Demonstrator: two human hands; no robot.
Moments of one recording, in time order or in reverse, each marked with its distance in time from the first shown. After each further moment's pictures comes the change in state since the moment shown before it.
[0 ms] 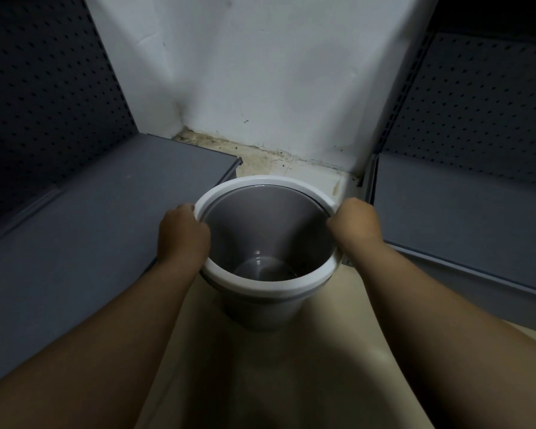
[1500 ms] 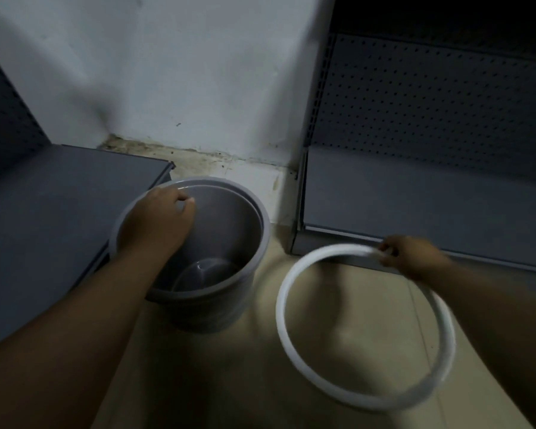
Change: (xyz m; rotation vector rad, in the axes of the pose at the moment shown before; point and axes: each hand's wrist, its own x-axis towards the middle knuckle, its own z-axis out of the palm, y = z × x) left_hand -0.020 0.065 0.018 0.080 -0.137 0.331; right_hand -0.021 0.203 -0.076 -0.316 -0.128 0.069
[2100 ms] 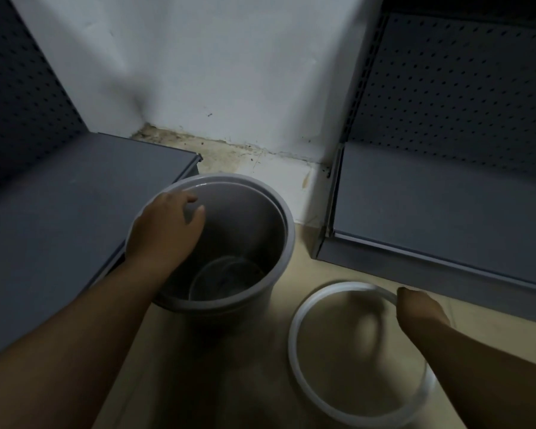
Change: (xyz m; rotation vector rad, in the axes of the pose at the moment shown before) left_hand 0.004 -0.019 0.005 0.050 -0.039 -0.062; right_hand 0.036 0.004 0.102 -0.204 -0.087 0.150
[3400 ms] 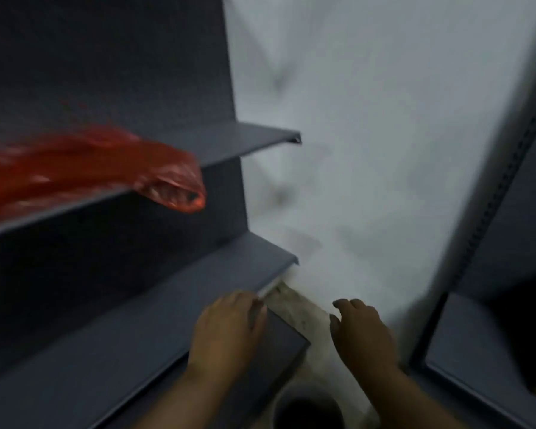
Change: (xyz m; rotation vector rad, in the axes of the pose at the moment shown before) left_hand -0.086 0.289 -0.555 0.296 0.317 -0.164; right_hand -0.343 -0.151 -0.642 0.290 0.404 -0.858
